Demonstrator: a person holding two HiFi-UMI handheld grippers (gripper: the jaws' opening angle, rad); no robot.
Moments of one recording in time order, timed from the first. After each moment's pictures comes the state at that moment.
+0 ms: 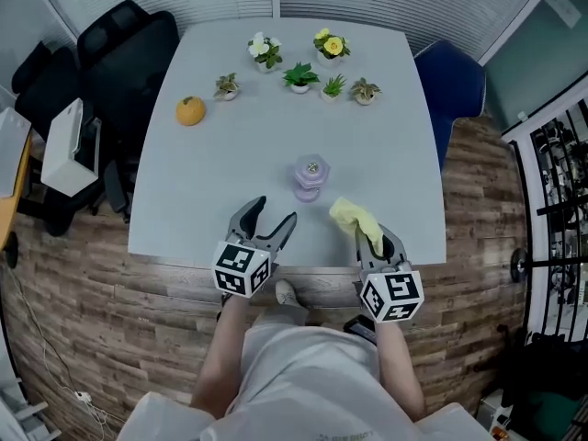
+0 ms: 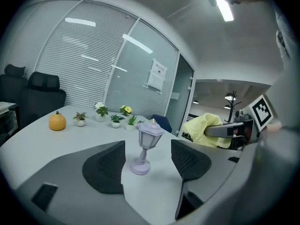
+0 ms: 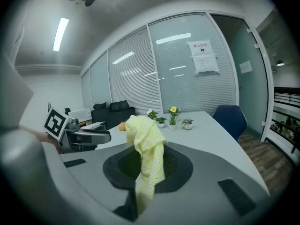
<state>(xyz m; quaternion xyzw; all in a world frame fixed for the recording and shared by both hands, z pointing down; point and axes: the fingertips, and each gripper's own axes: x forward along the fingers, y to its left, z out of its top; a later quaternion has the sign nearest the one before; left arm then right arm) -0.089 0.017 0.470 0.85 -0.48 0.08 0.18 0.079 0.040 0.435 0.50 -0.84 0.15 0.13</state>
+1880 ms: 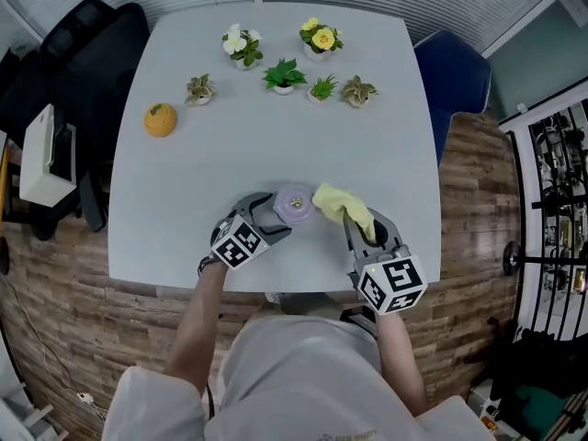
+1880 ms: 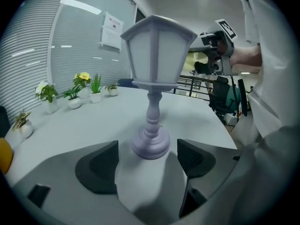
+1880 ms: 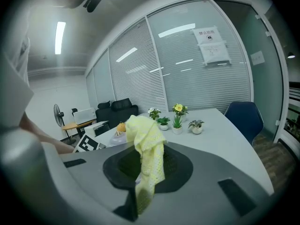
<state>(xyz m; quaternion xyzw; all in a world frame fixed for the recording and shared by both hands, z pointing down) -0.051 -0.061 0.630 0.90 -0.24 0.35 0.10 0.066 -0.068 0.445 0.45 -0.87 0.17 0.14</state>
